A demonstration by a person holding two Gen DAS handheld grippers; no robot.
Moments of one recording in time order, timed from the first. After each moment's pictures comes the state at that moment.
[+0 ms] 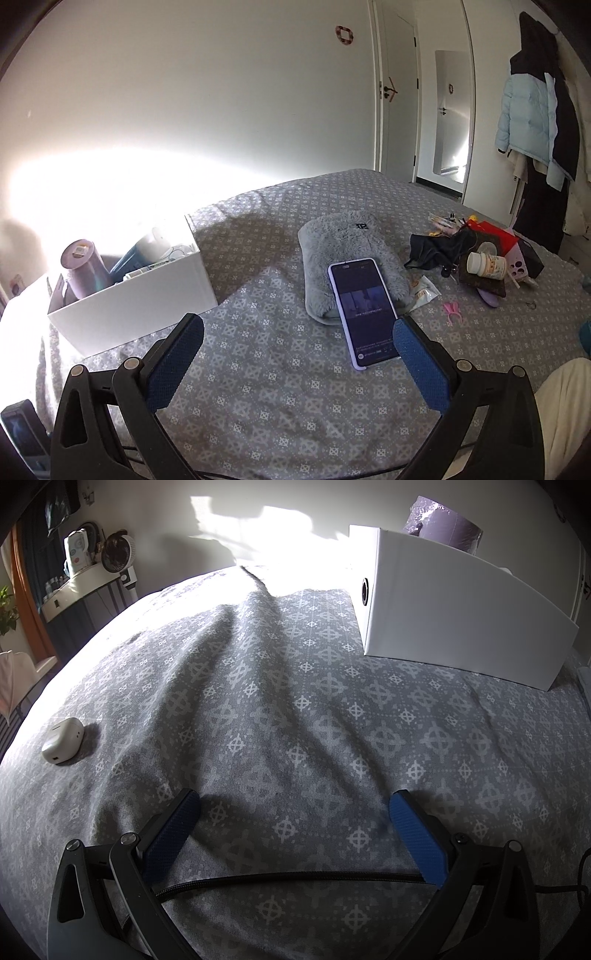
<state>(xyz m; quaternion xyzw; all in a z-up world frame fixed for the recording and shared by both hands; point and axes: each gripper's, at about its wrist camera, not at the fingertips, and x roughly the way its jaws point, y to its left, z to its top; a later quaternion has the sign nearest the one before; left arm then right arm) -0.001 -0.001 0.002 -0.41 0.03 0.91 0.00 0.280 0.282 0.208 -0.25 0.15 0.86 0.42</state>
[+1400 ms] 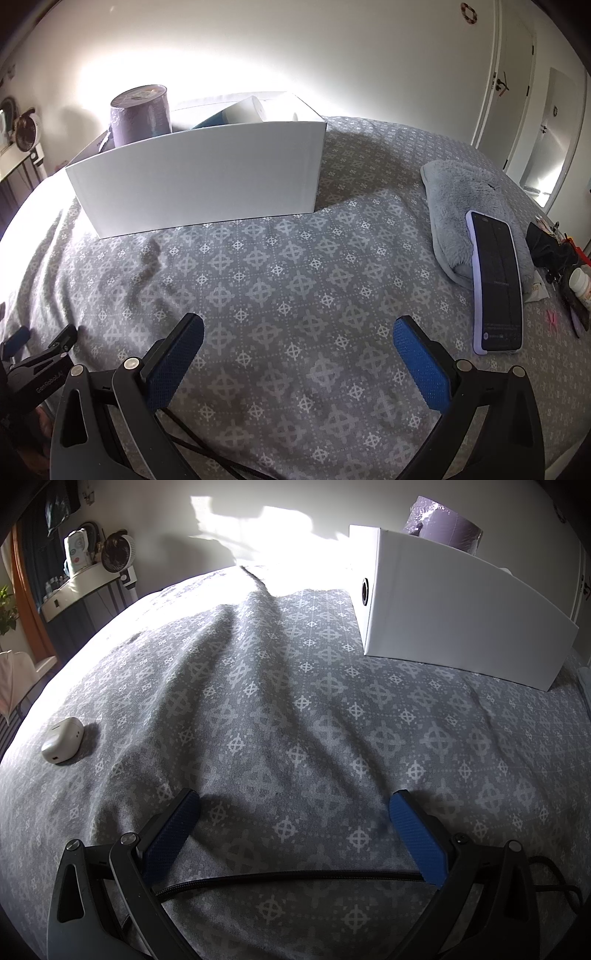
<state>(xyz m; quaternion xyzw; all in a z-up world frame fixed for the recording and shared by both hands) -0.001 -0.001 0.002 -0.41 0.03 0.91 0.01 0.191 0.255 0.093 -0.39 0.08 0.88 0.25</state>
